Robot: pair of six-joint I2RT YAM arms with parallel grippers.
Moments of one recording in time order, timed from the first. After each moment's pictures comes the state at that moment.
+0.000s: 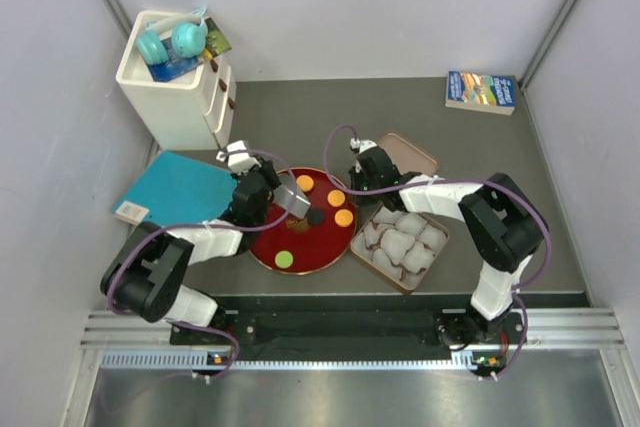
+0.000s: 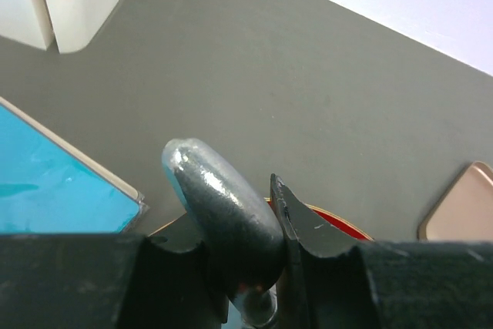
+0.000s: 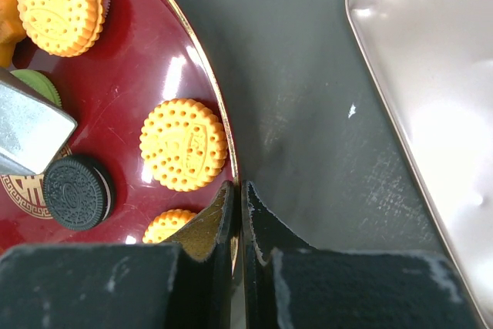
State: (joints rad) left arm -0.47 1.43 0.46 0.81 -0.53 -0.50; right arm 0.67 1.79 1.00 -0.01 -0.01 0.40
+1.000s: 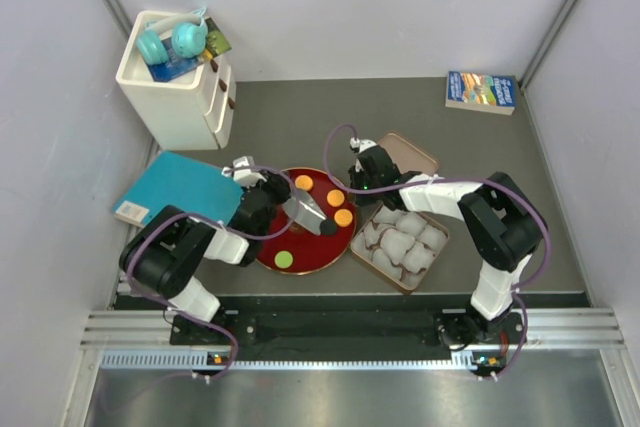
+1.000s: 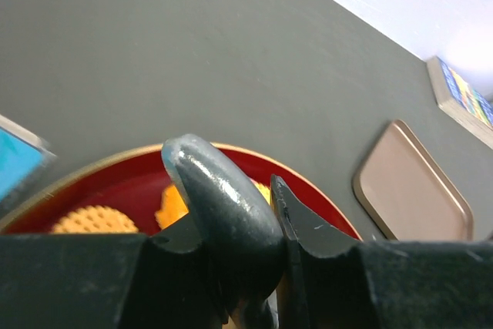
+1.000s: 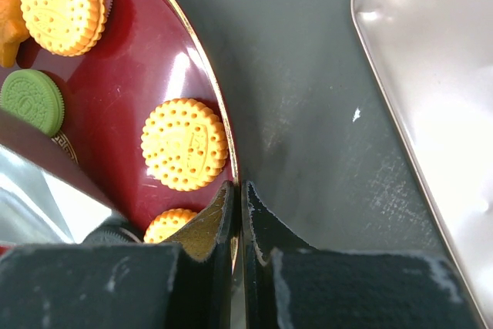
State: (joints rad) left arm -0.51 1.58 0.35 1.11 -0.40 -0.64; right arm 0.67 1.79 1.00 -0.01 -0.04 0.40
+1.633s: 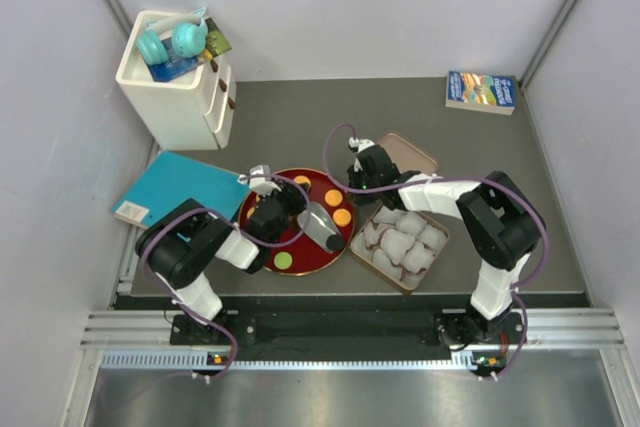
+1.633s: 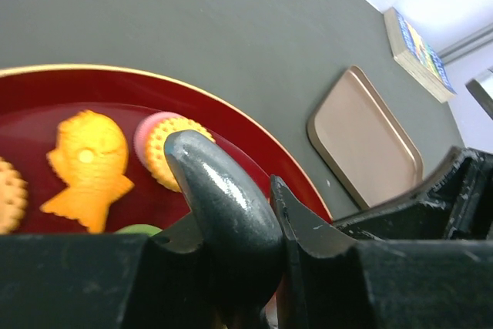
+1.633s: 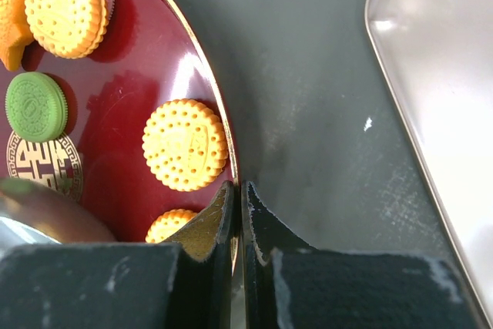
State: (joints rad) left arm -0.63 1.68 0.34 1.20 -0.37 -0.76; right arm 0.66 1.80 1.01 0.01 -0.06 0.40
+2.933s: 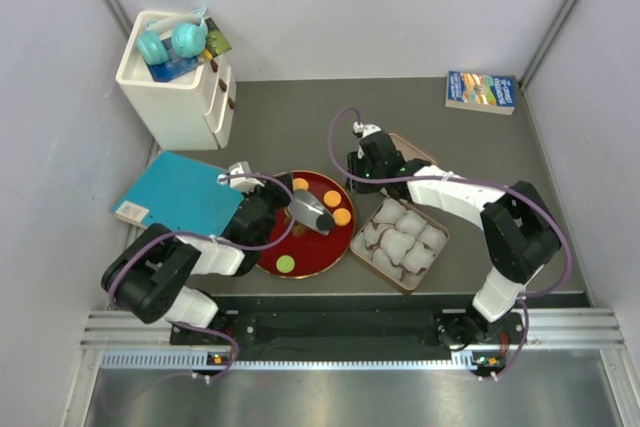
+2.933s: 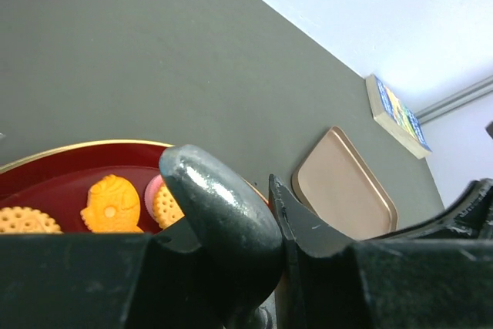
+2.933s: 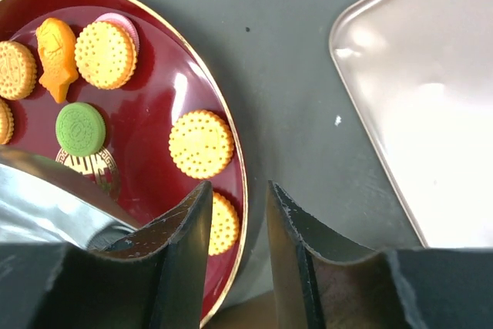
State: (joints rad) left arm -0.60 1.46 0.30 1.12 -0.45 -0.76; right arm 0.67 1.70 1.10 -0.16 0.01 0.40
